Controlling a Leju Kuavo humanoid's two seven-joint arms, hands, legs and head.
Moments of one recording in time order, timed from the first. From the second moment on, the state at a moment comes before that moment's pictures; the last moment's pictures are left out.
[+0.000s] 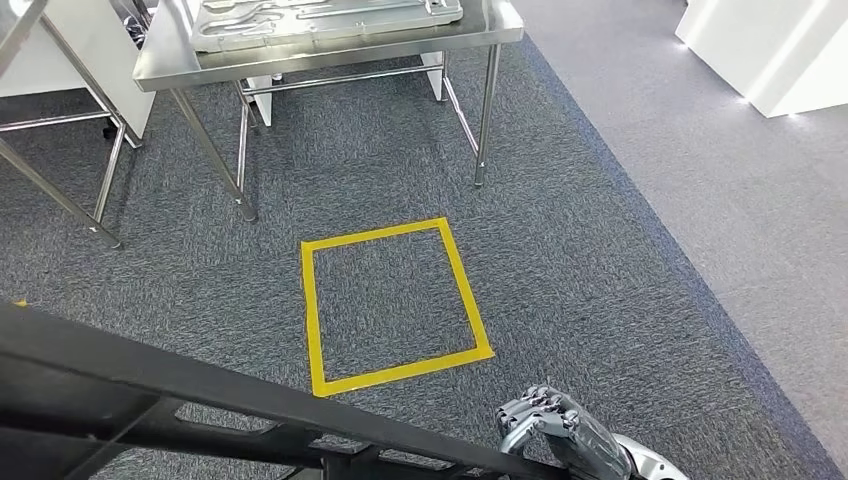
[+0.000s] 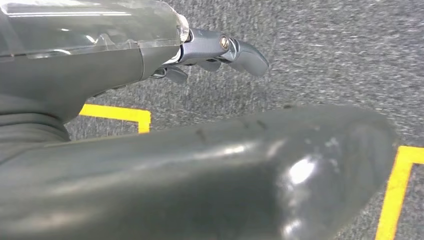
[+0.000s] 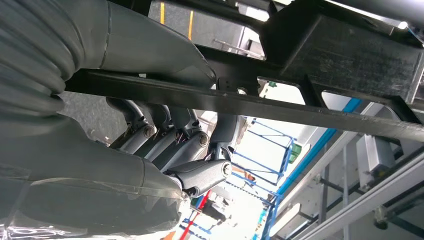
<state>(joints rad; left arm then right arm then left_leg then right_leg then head) -0.08 -0.03 1.37 -0.23 -0.89 -0.06 -0.48 0.19 -0.37 0.36 -2.06 0.06 0.28 -0.70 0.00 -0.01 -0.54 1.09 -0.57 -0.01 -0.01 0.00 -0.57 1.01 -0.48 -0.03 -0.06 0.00</state>
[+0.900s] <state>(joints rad) -0.07 -0.02 1.37 -0.23 -0.89 -0.06 -0.49 0.24 -0.37 0.34 -2.14 0.09 0.21 -0.69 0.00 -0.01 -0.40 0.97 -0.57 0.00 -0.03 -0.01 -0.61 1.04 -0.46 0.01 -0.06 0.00</state>
